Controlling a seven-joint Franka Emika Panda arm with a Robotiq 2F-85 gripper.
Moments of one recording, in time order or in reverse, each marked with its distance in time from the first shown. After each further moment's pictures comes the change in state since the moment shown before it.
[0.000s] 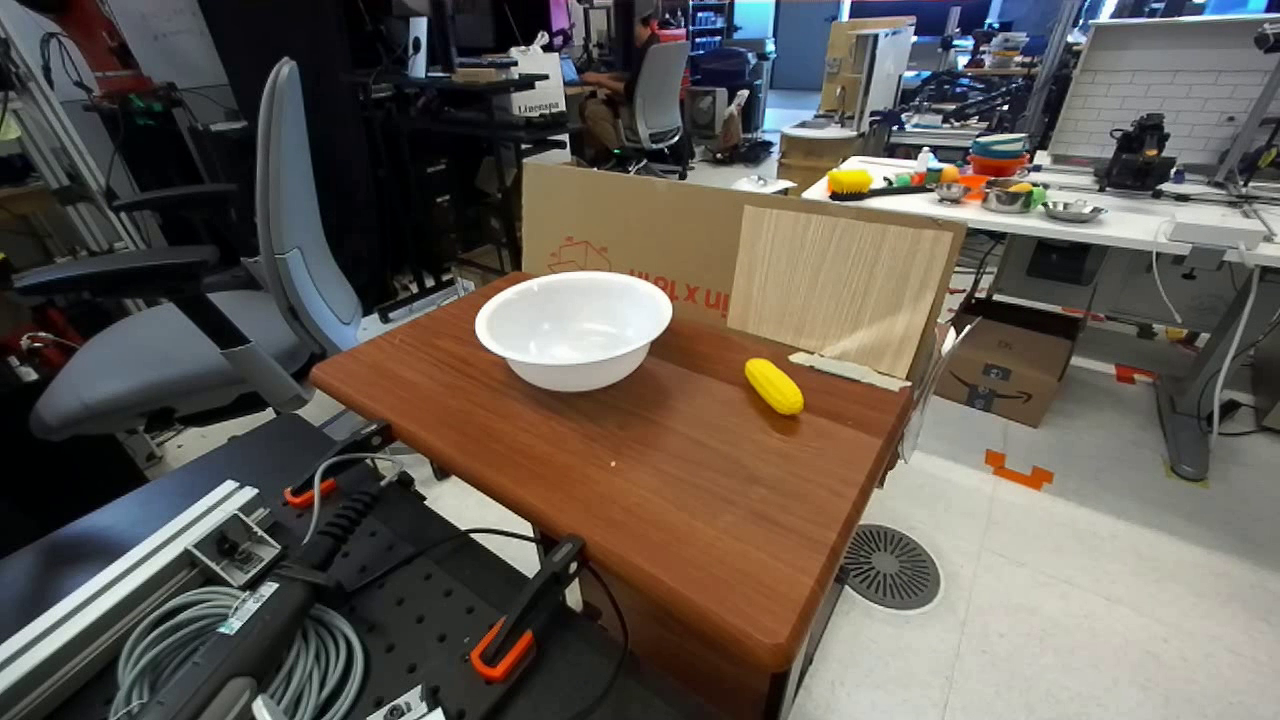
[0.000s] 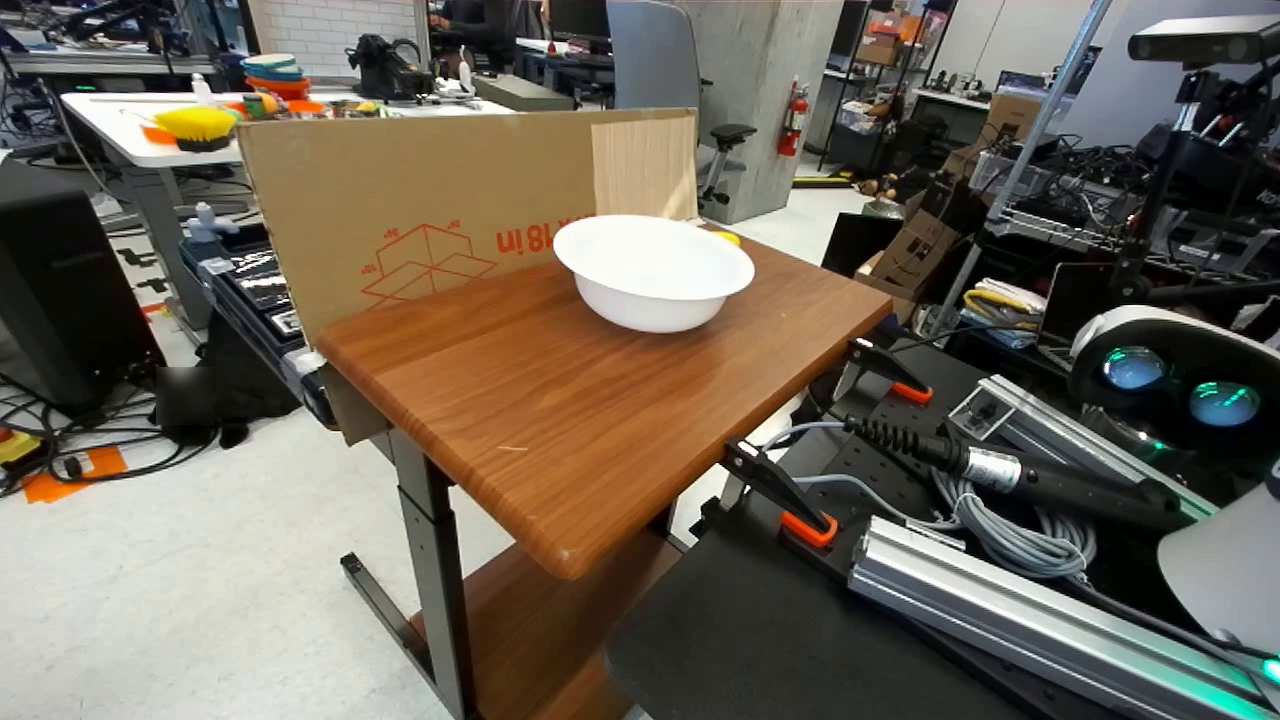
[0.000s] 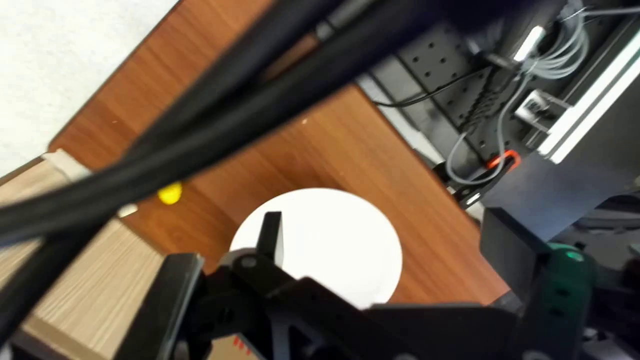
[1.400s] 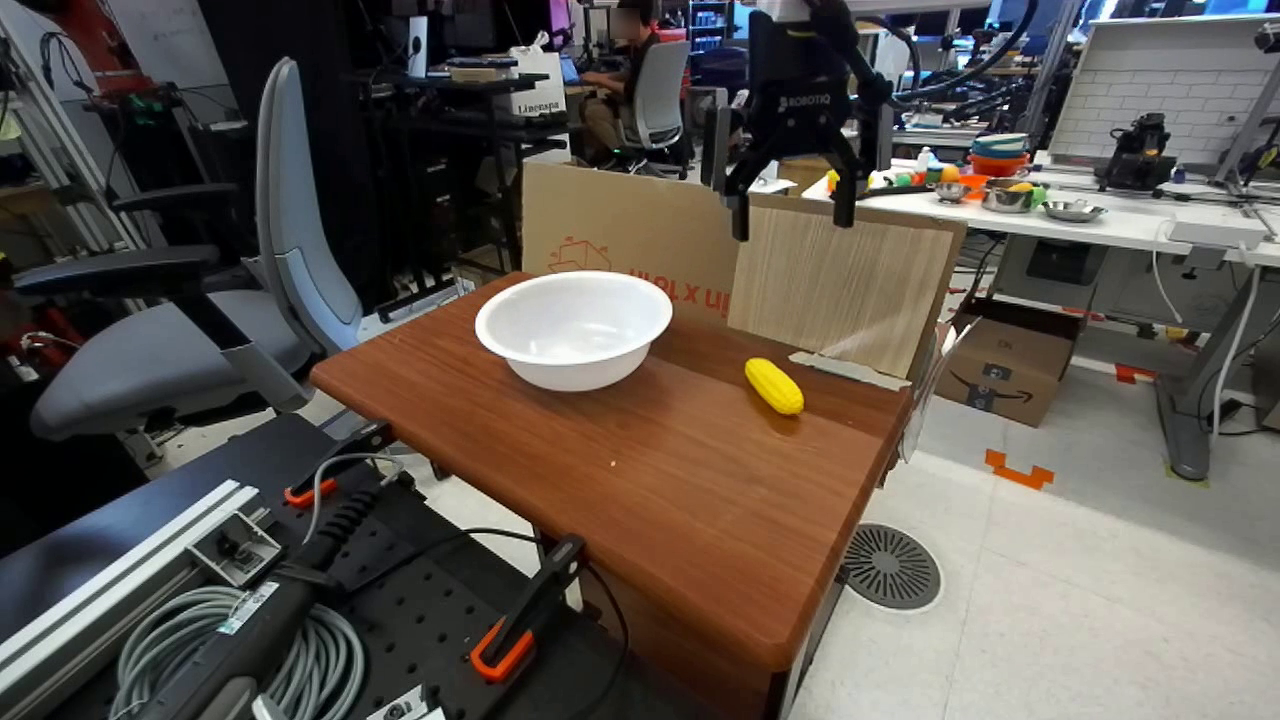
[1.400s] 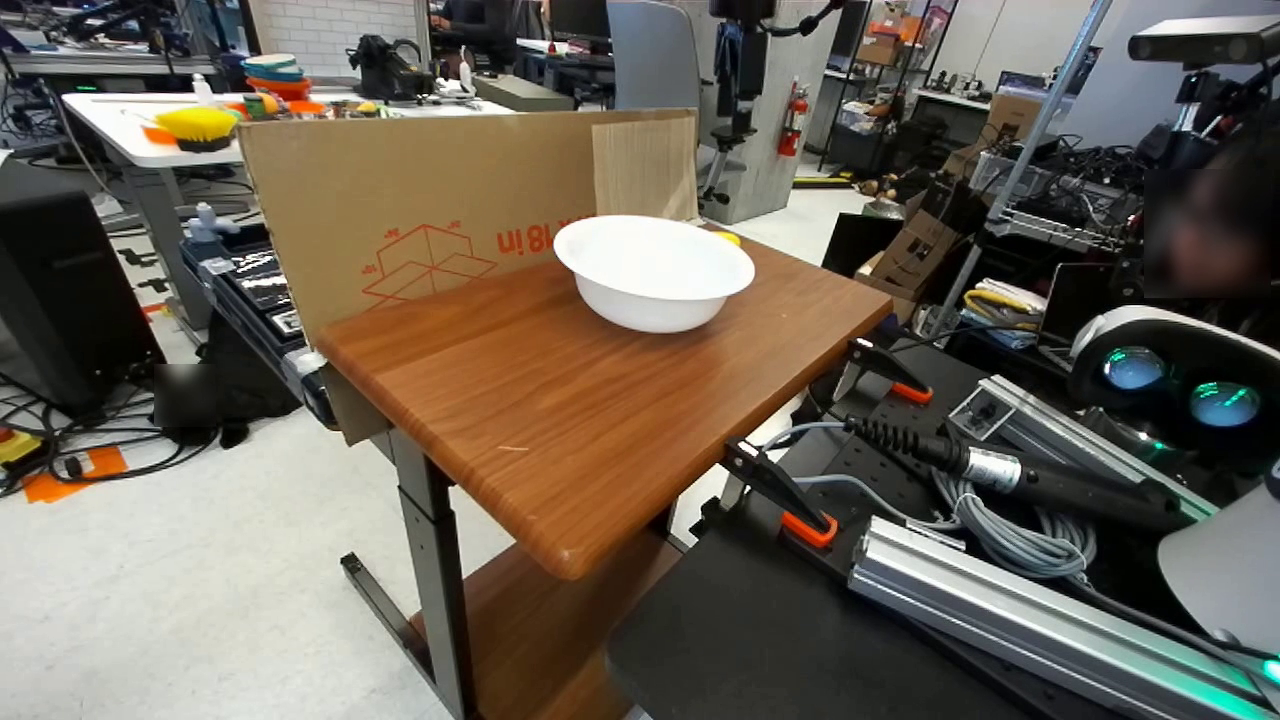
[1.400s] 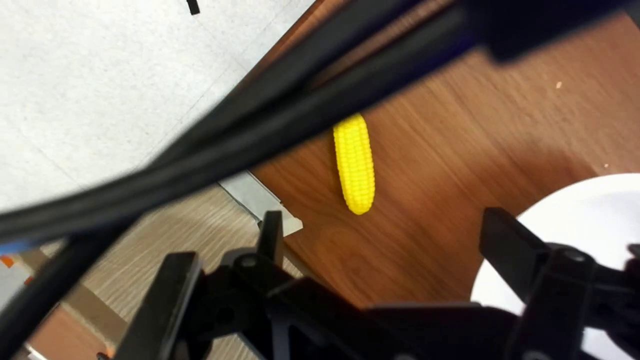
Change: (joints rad) arm -0.108 0.786 0.092 0.591 -0.044 0.138 0.048
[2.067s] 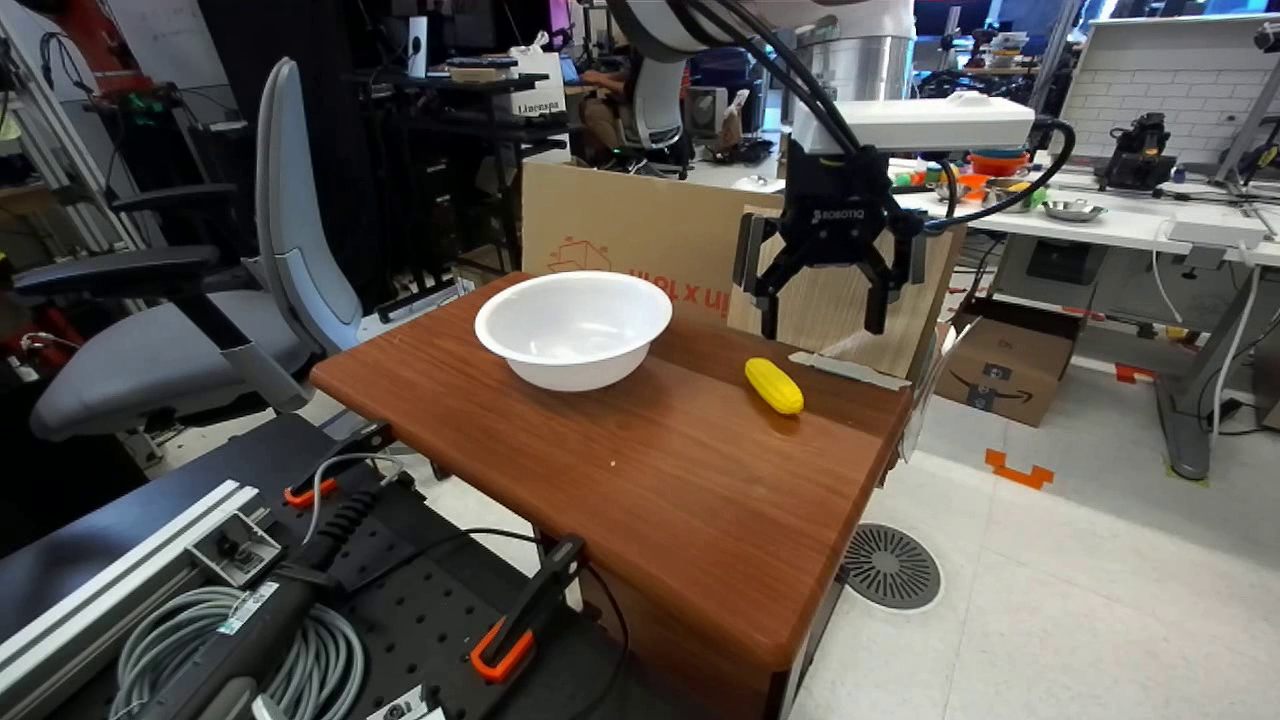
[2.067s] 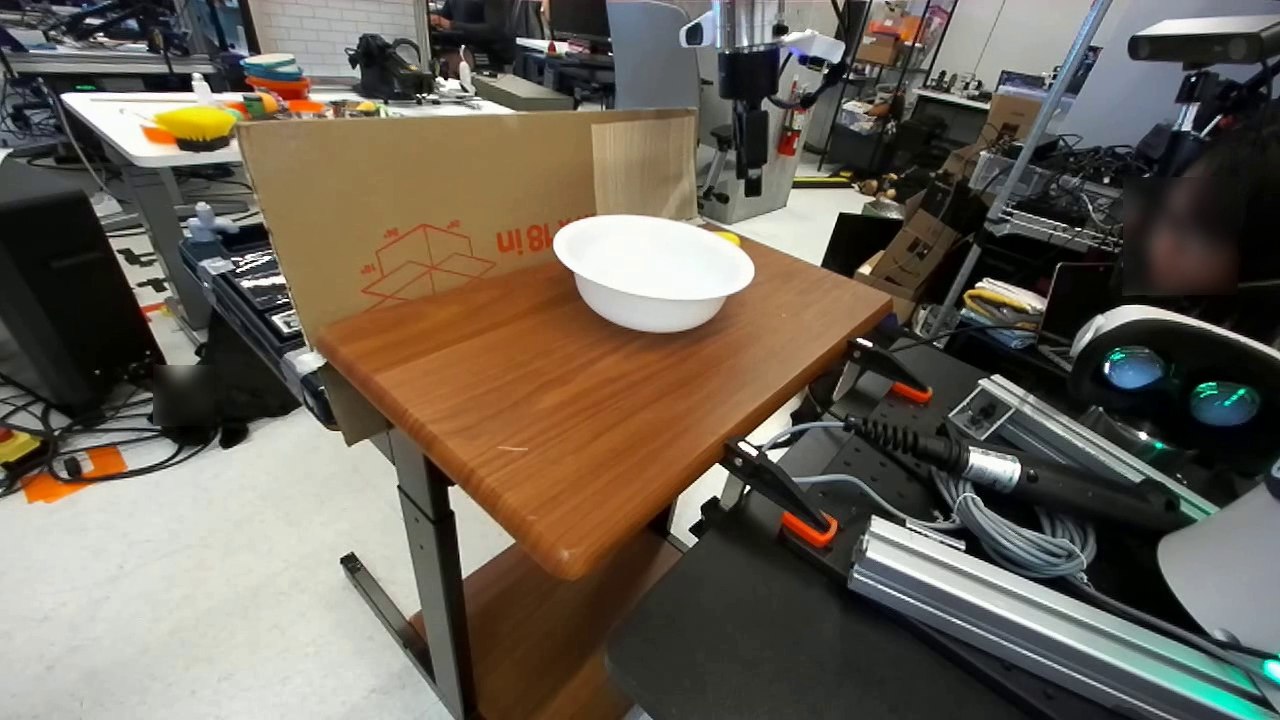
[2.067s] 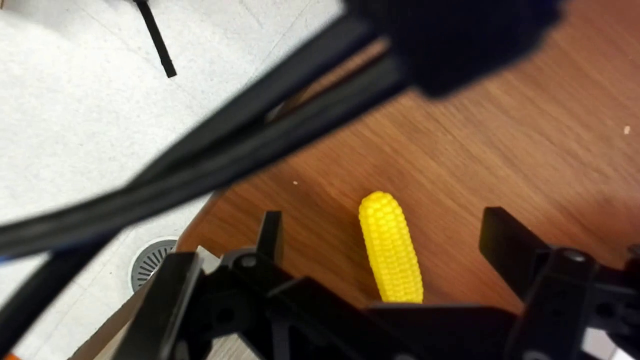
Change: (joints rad) arm -0.063 0.165 0.005 0.063 -0.044 0.000 0.090
